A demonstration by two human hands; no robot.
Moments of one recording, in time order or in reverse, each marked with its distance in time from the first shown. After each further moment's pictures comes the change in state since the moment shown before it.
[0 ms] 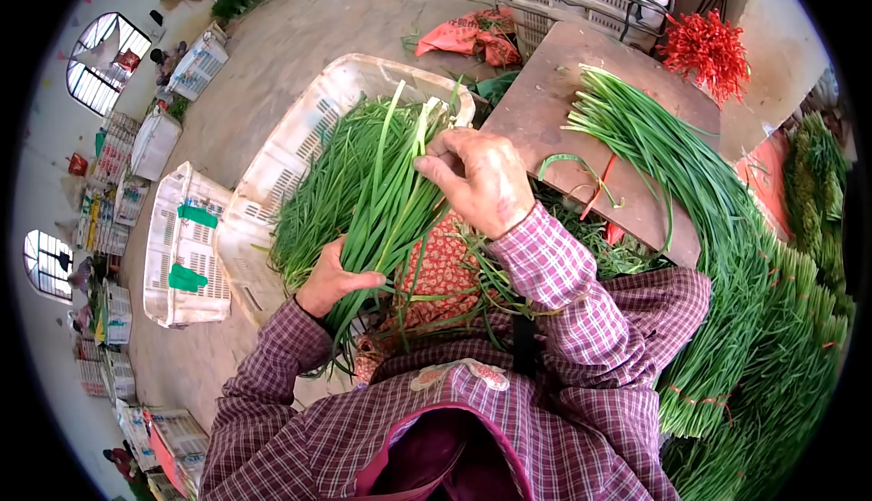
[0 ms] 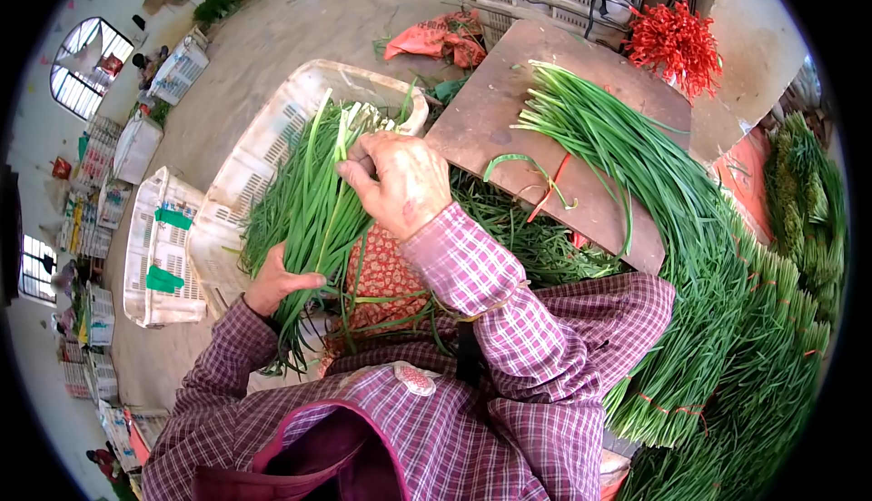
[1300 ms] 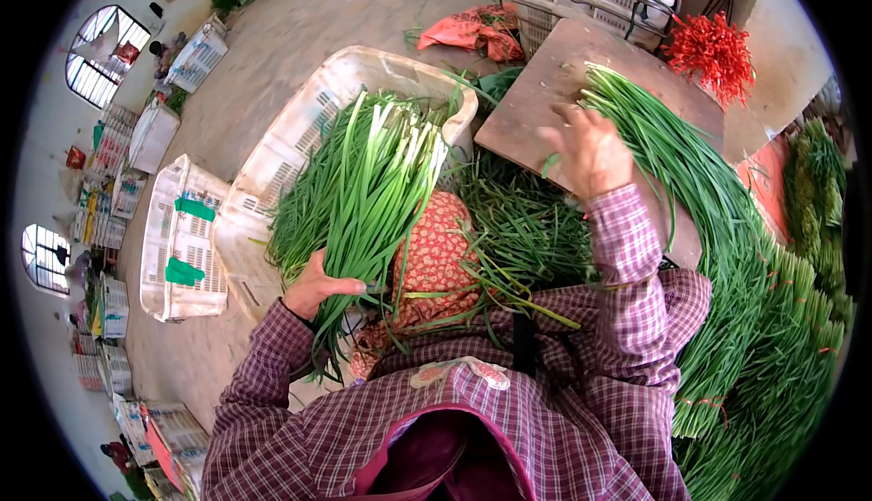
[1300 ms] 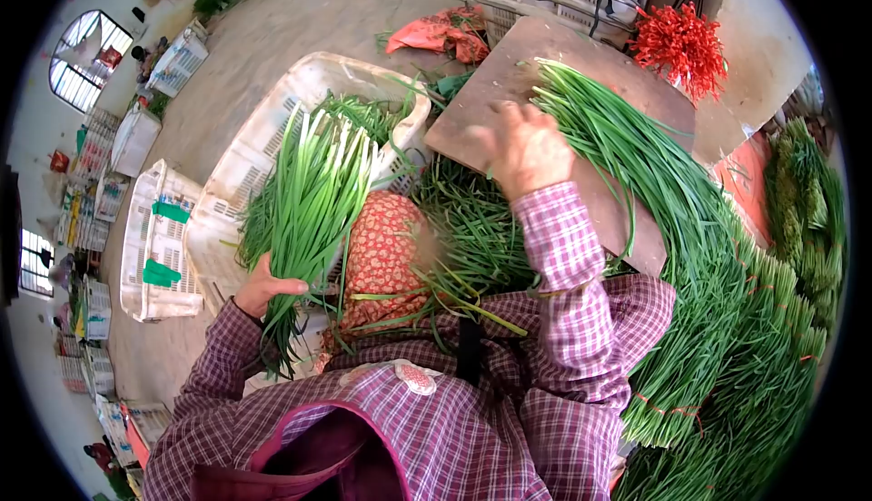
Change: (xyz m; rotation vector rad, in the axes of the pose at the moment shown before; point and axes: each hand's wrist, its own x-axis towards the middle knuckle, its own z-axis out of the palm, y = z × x) left_hand -0.020 -0.015 -0.018 -0.129 0.067 -0.156; right_hand -0.005 0.079 -0.080 -0.739 -0.076 0.284
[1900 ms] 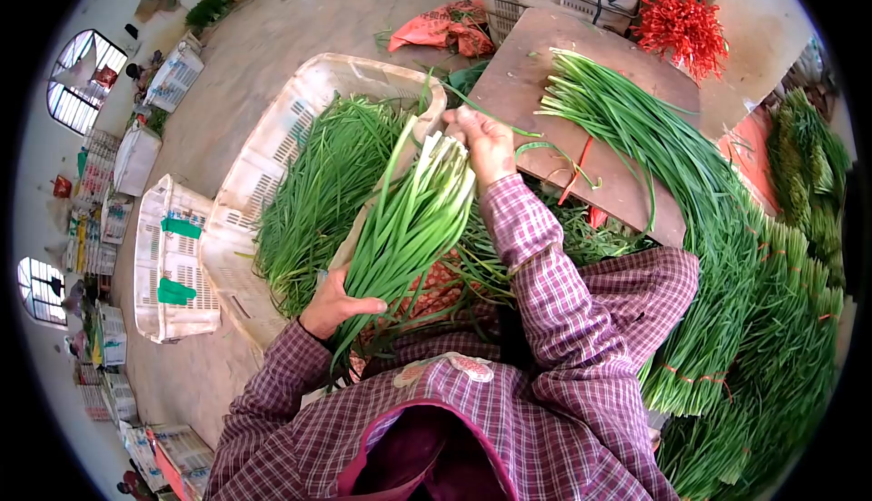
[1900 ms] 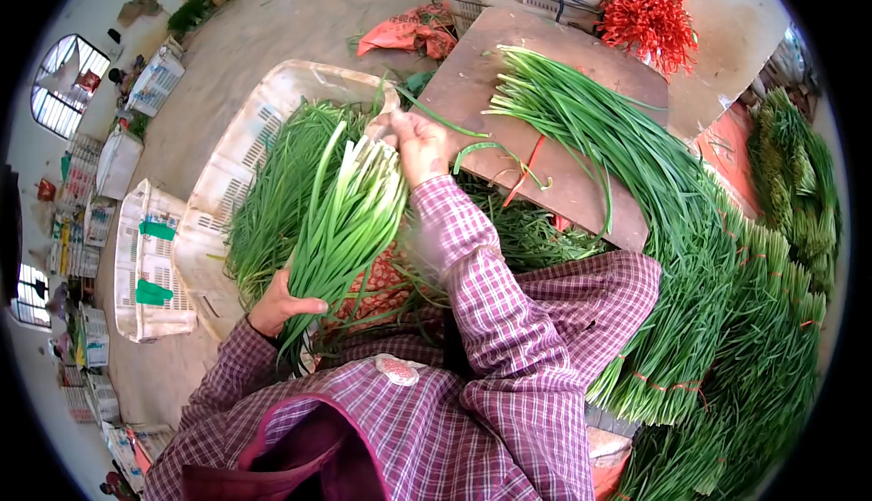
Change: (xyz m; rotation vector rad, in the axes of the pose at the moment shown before) left_hand 0.004 -0.008 0.046 0.075 -0.154 0.055; right_hand 0.006 -0.055 0.101 1.524 -0.016 0.398
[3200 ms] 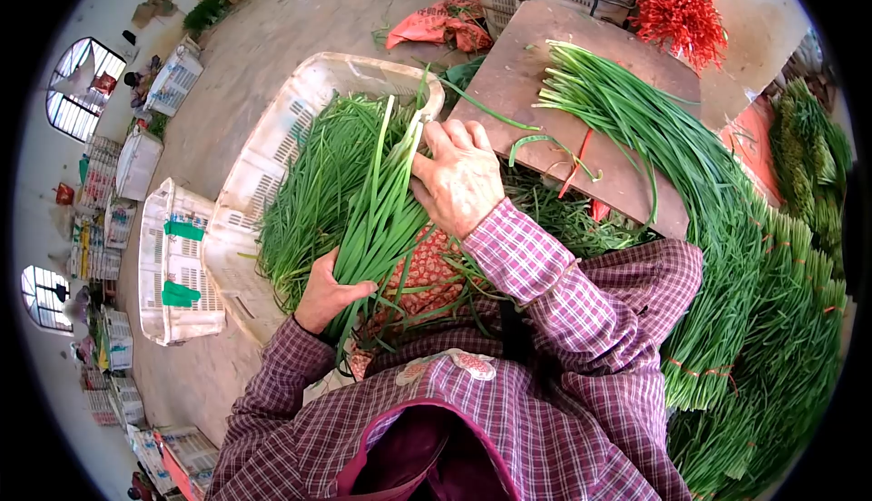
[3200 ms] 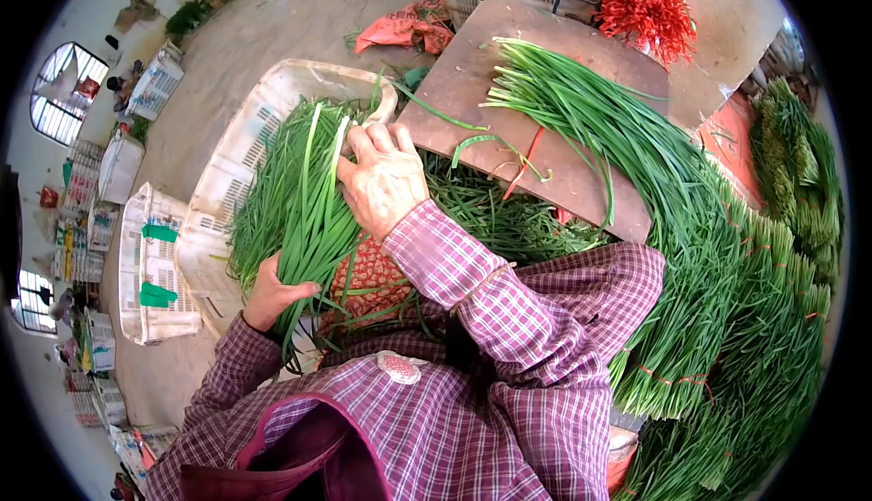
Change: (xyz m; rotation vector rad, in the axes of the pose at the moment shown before) left_hand 0.007 0.003 -0.008 0.239 0.121 0.165; right_hand -0.067 -0.051 0.022 -1.252 -0.219 -0.951
